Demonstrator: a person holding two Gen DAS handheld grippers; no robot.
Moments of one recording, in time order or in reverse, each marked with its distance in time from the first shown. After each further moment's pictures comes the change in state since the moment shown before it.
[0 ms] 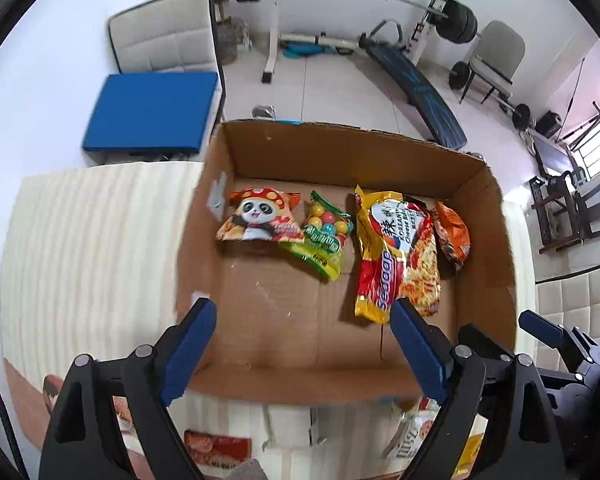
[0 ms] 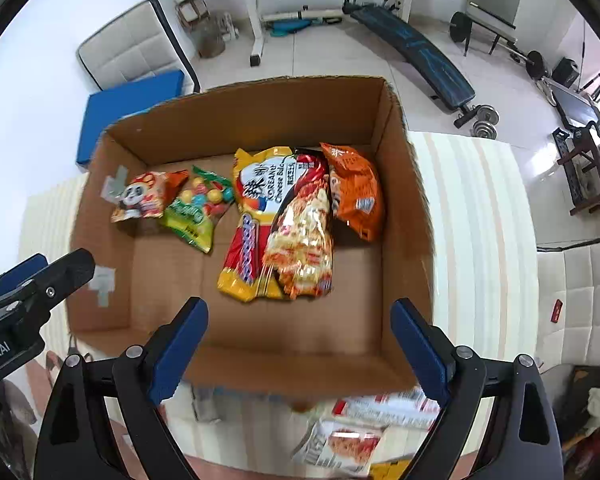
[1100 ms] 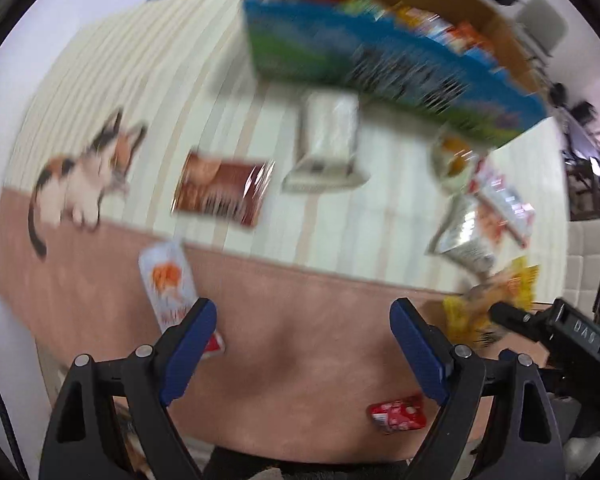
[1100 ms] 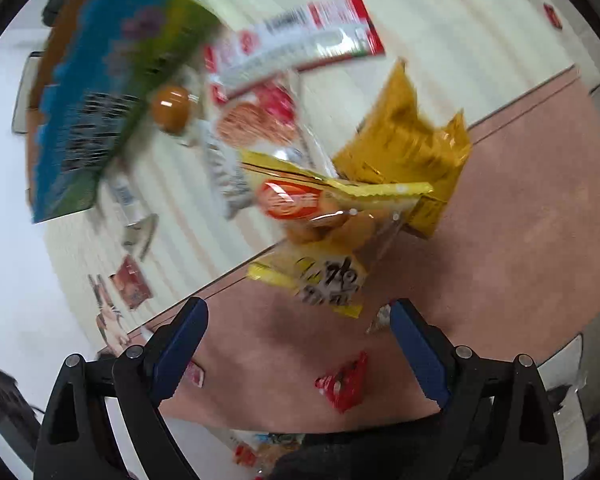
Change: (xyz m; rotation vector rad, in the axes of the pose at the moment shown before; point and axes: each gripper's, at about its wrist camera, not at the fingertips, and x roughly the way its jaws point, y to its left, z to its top) left arm 0.005 0.016 -0.265 -0.168 0.248 0.098; right arm 0.053 -0.105 -0.288 0.576 0.402 0.226
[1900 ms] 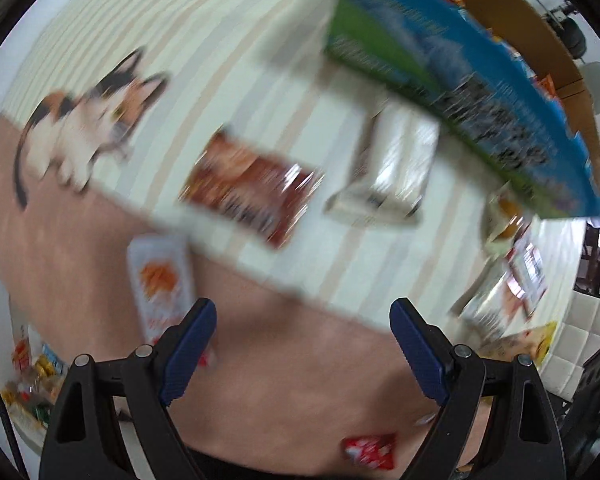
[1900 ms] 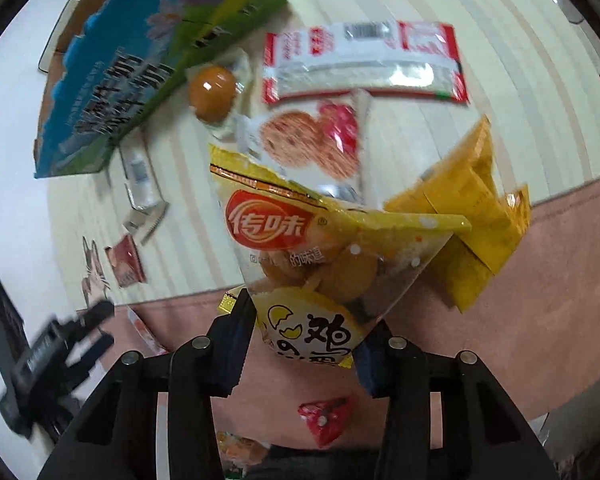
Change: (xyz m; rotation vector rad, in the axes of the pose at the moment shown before) left arm 0.030 0.035 0.052 -0.217 0.089 -0.076; right arm 0.009 0.039 0.029 -0.229 0.010 0.003
